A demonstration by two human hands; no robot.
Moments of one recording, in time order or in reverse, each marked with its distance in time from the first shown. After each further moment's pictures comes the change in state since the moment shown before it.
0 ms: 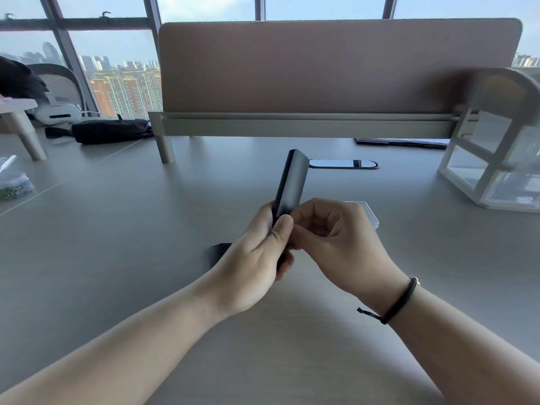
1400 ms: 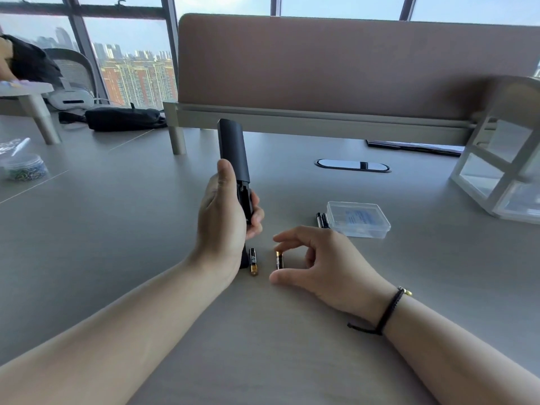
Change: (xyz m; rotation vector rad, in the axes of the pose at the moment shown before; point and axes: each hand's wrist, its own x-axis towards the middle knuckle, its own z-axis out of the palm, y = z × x) left_hand 0.023 0.002 -0.027 -0.400 0.621 -0.017; right_hand -0.002 0.033 0.013 -0.480 -0.298 0.072
